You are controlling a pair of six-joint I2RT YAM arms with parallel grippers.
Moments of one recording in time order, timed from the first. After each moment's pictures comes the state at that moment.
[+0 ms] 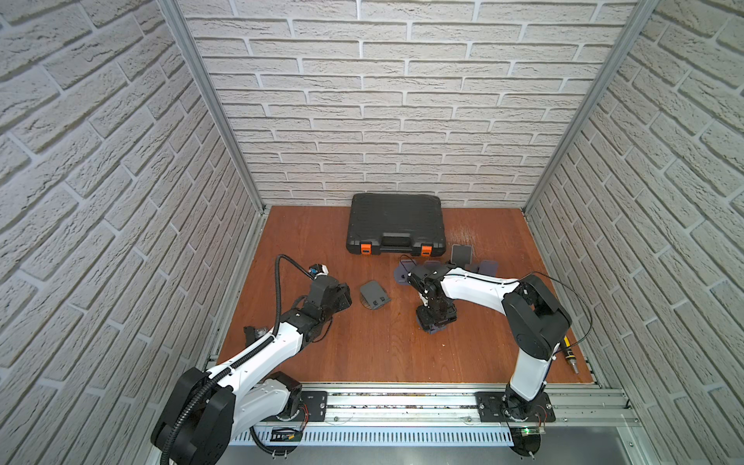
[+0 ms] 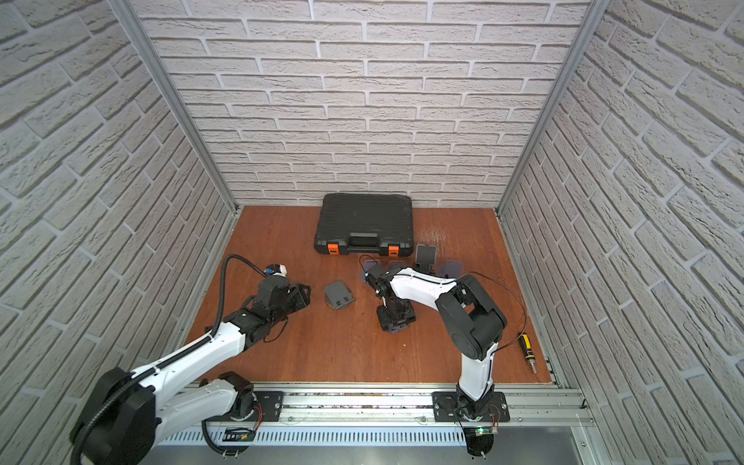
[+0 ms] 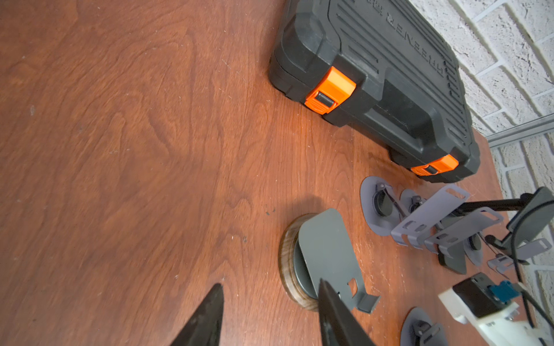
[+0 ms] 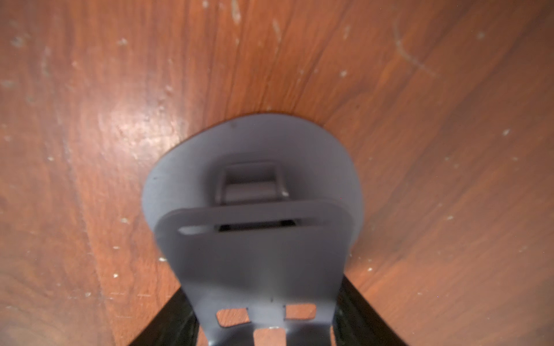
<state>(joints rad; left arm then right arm) -0.51 1.07 0.49 -0.11 -0.15 -0.76 0.63 1.84 1.17 -1.02 0.02 0.44</state>
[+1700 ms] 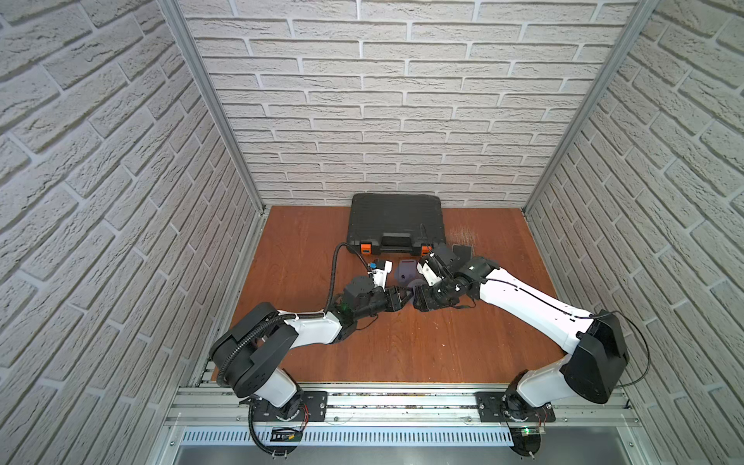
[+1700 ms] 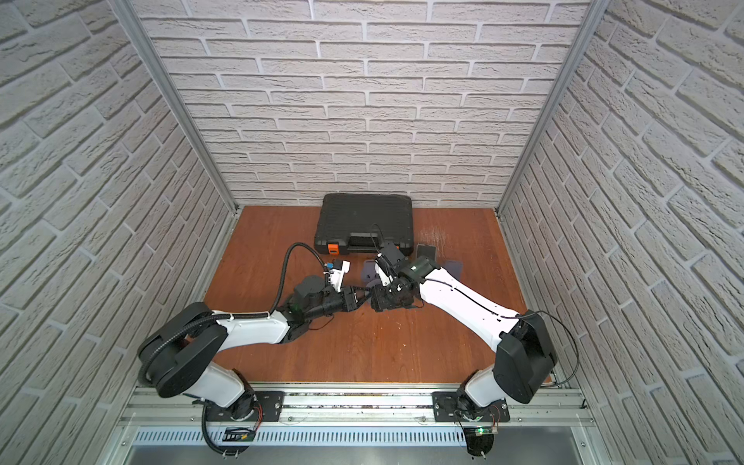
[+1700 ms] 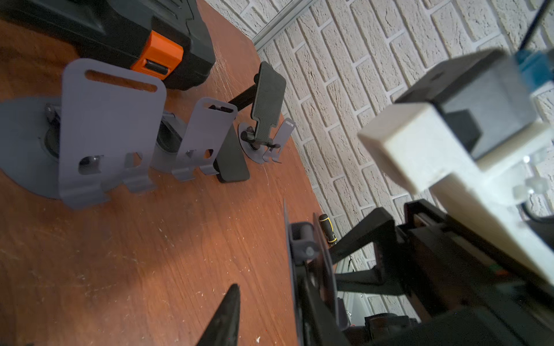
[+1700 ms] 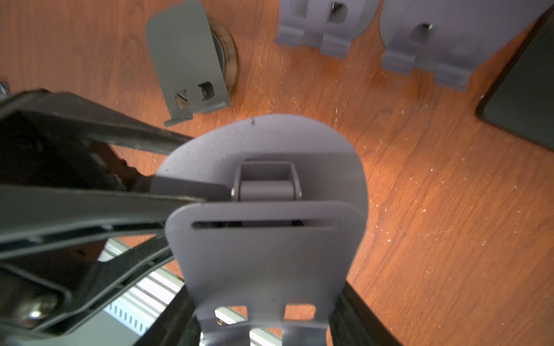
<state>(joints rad) -0.78 1.53 0.56 0.71 0.37 -0.85 0.64 1.49 1.23 -0.96 -0.11 0.46</state>
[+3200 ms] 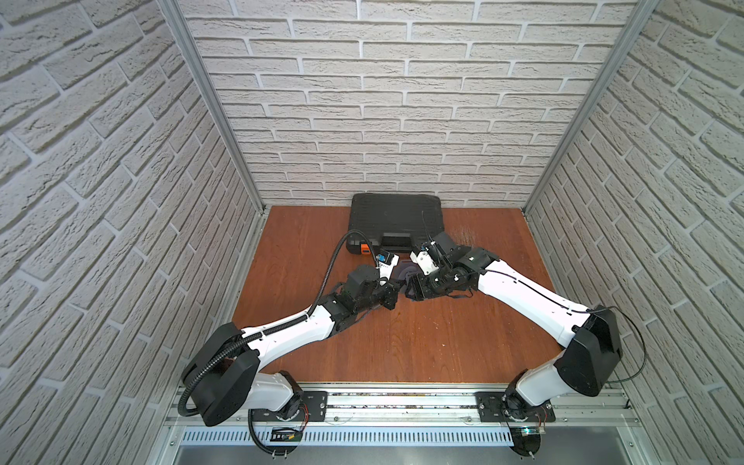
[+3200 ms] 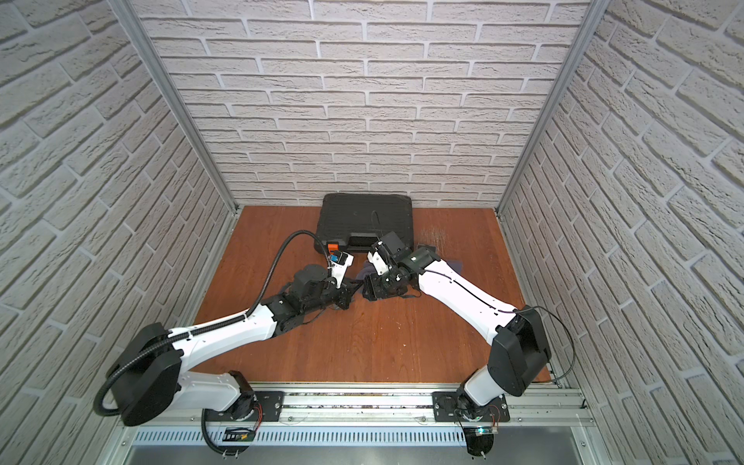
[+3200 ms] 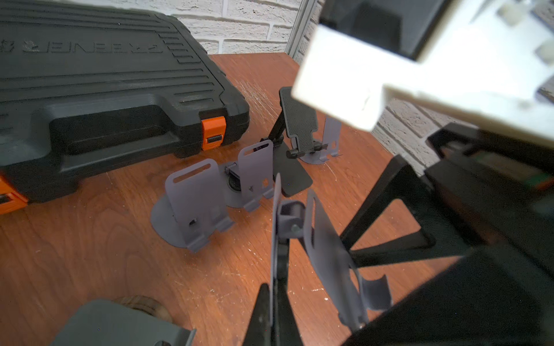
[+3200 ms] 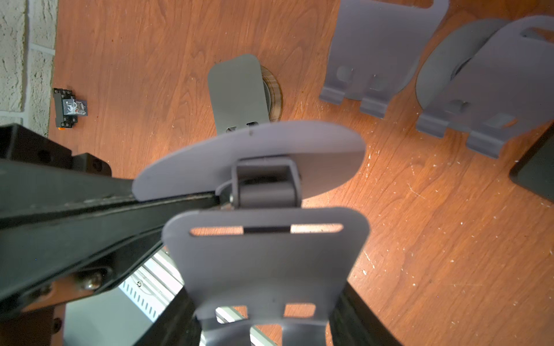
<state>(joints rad) -0.79 1.34 0.73 0.17 0.09 -0.30 0.61 1.53 1.31 -0.92 -0.23 0.41</state>
